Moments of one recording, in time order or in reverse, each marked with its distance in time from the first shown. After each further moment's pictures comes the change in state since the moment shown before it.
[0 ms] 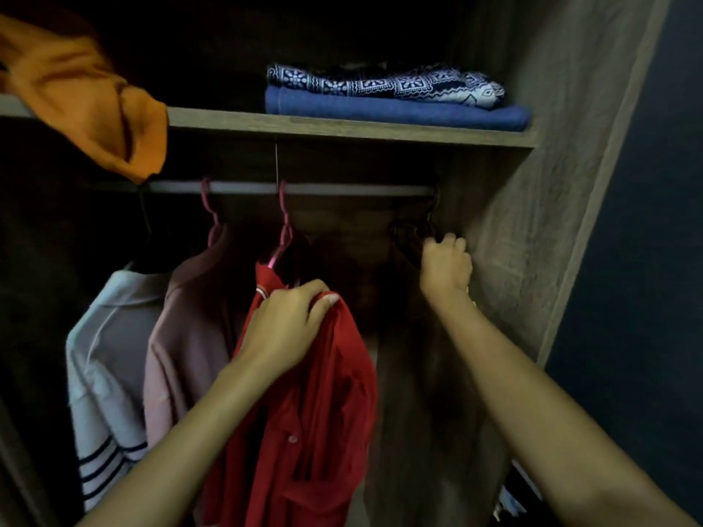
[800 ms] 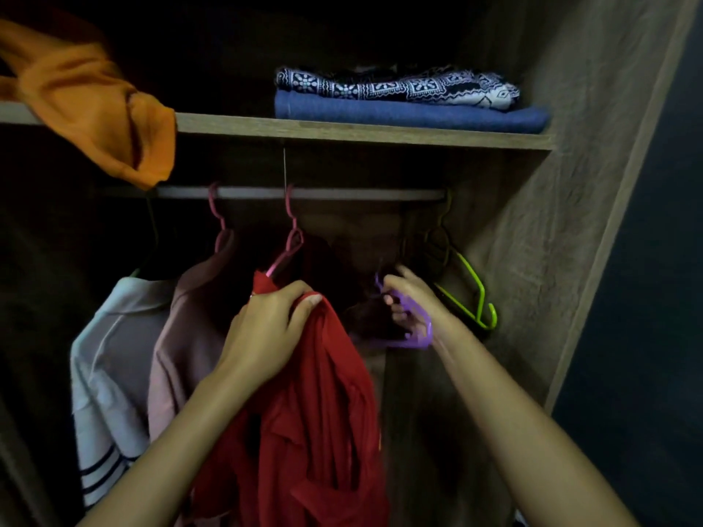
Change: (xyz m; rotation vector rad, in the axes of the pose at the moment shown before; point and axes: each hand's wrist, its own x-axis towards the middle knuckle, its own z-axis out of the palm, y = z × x) left_hand -0.005 -0.023 -0.012 -0.017 0.088 -0.025; right_hand -0.036 -0.034 0.014 1.556 -0.748 0.390
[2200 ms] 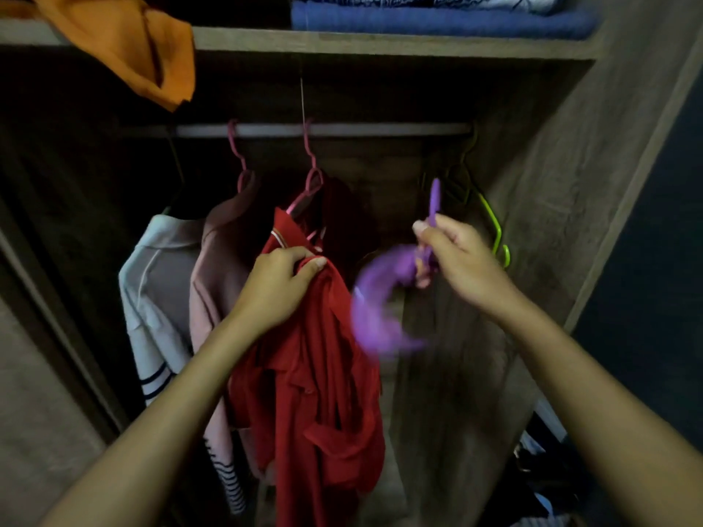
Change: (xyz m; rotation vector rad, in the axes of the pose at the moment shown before) left_hand -0.023 -0.021 -0.004 -0.130 -0.117 -0.013; right_hand -0.109 -0.006 0.003 -0.285 -0.108 -0.556
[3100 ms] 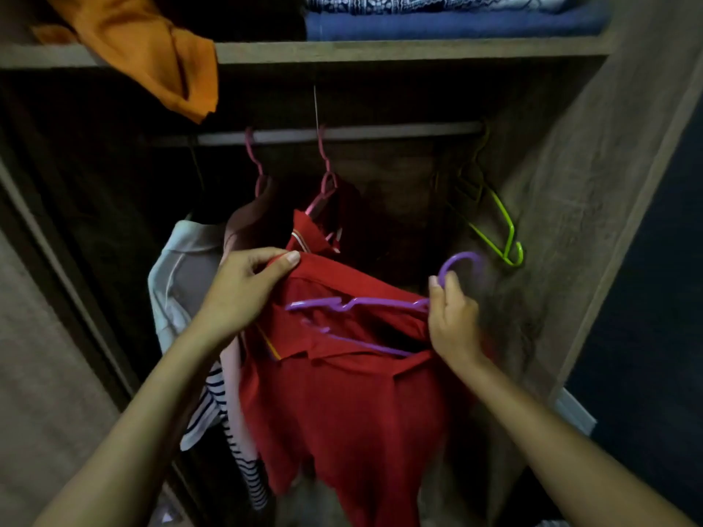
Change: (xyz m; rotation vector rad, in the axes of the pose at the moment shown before) left_hand -0.024 -0.007 -0.046 -0.371 0.057 -0.124; right_hand -0.038 0.096 0.040 -0.565 0.499 -0.168
